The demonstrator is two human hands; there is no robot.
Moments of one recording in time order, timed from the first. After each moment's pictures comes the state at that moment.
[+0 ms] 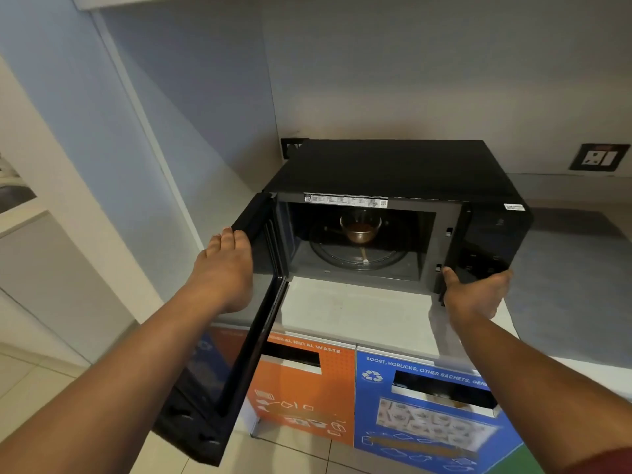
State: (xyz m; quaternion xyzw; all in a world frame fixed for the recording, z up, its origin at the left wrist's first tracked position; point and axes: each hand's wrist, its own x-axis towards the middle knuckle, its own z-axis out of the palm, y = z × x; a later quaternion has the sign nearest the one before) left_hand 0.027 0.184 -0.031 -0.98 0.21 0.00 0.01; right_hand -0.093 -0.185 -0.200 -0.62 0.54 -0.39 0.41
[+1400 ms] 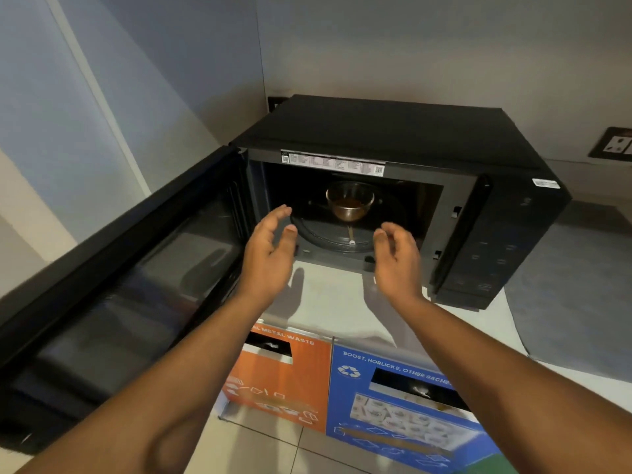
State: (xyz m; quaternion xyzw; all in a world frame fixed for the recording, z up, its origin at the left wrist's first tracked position) left_hand 0.044 0.073 -0.153 -0.76 0.22 -0.02 -0.62; right_hand -0.032 -0.120 -0.190 -0.78 0.23 -0.33 0.48
